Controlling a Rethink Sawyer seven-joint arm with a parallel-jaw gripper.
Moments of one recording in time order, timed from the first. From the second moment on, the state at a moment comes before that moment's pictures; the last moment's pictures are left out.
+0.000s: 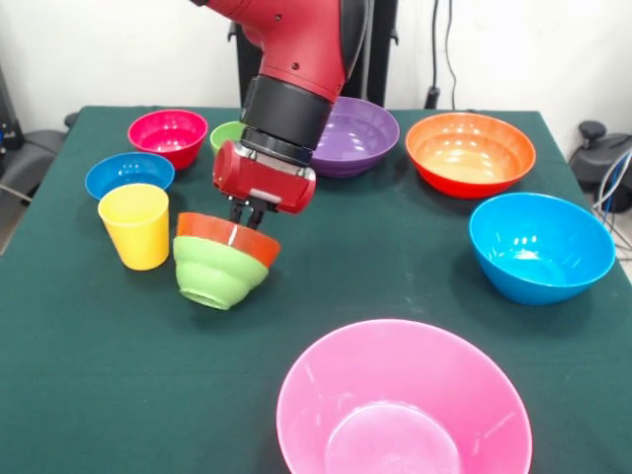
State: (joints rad) arm 0.02 -0.26 -0.46 1.48 -0.38 -0.22 1.84
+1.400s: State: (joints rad) arm -0.08 -0.34 -0.43 1.40 -0.65 -0.26 1.84
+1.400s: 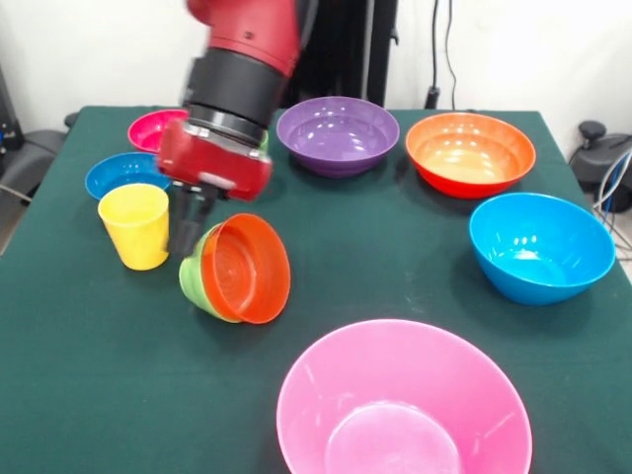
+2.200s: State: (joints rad) arm -0.25 -0.33 -0.38 1.35 -0.79 -0.20 1.84
